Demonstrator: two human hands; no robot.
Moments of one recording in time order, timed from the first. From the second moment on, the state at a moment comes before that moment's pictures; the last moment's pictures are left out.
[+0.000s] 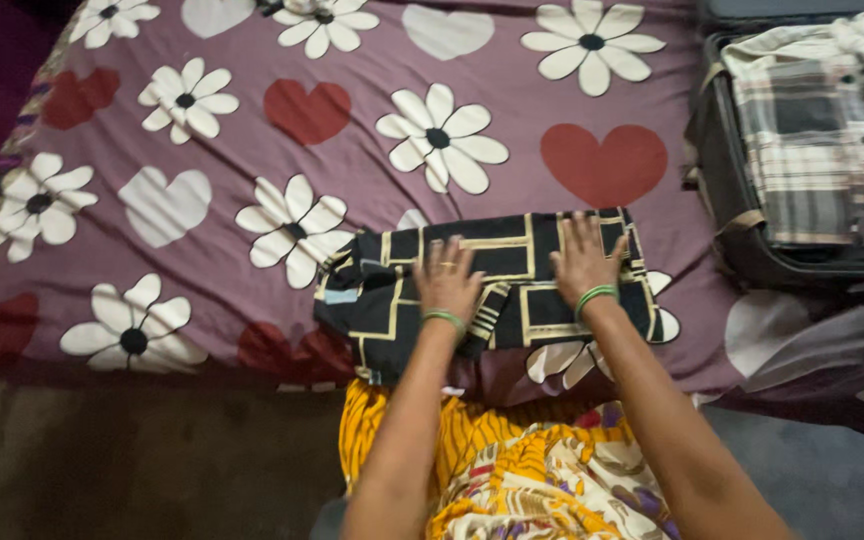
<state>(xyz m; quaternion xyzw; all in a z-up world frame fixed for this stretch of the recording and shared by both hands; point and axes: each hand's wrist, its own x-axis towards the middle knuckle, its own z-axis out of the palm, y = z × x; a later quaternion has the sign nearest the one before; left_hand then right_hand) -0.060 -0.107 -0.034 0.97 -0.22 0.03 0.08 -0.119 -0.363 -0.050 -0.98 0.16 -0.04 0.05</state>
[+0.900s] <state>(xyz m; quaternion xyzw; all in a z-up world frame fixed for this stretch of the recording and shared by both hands) -0.134 -0.092 -0.034 0.96 -0.23 -0.01 0.14 -0.197 -0.376 -0.089 -0.98 0.18 -0.05 0.08</state>
